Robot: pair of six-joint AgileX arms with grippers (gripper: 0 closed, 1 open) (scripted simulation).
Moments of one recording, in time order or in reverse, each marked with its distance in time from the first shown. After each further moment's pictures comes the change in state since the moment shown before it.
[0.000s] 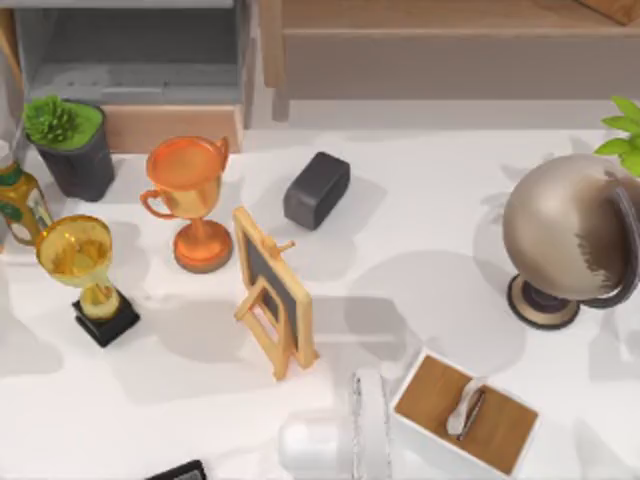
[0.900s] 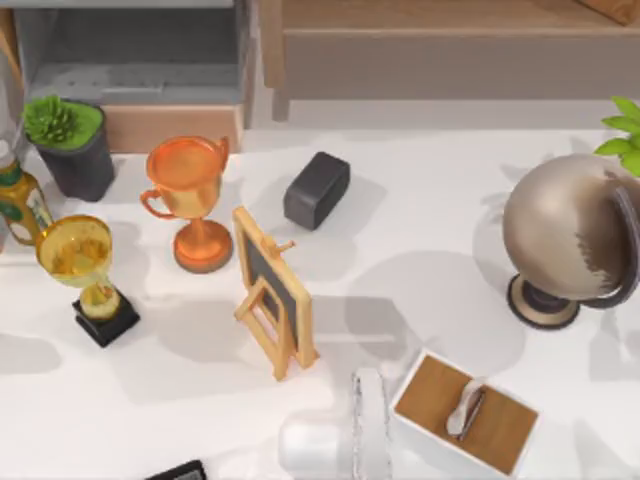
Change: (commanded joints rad) left arm 0.000 0.000 0.000 0.000 0.000 0.000; right arm 0.000 0.000 0.000 0.000 0.000 0.000
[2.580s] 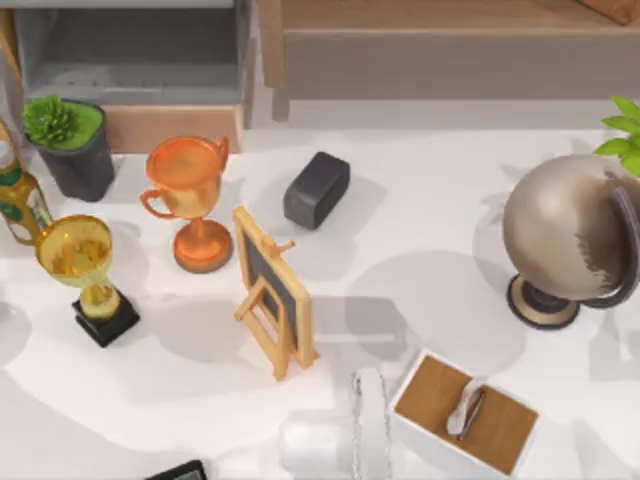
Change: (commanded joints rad) left arm -0.181 0.190 0.432 -0.246 -0.189 -0.012; right arm 0.000 0.000 0.000 0.000 0.000 0.000
